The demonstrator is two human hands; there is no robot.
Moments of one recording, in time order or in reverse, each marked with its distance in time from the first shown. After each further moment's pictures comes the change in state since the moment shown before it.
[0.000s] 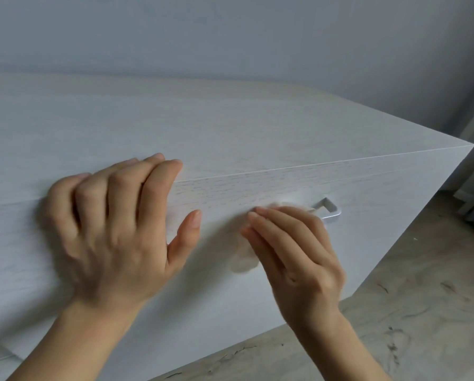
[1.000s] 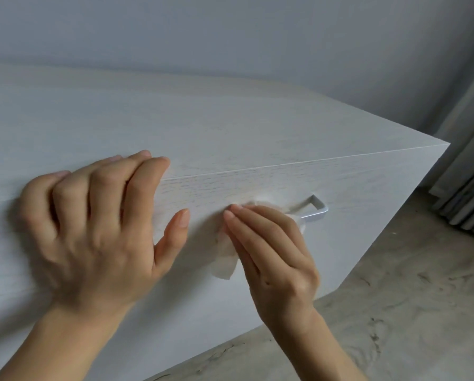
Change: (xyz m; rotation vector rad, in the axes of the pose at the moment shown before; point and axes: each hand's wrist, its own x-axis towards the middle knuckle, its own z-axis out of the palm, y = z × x) left_hand 0.001 -0.003 0.000 -0.126 -0.049 -0.014; right_hand -0.005 -0.006 0.010 0.017 -0.018 -0.025
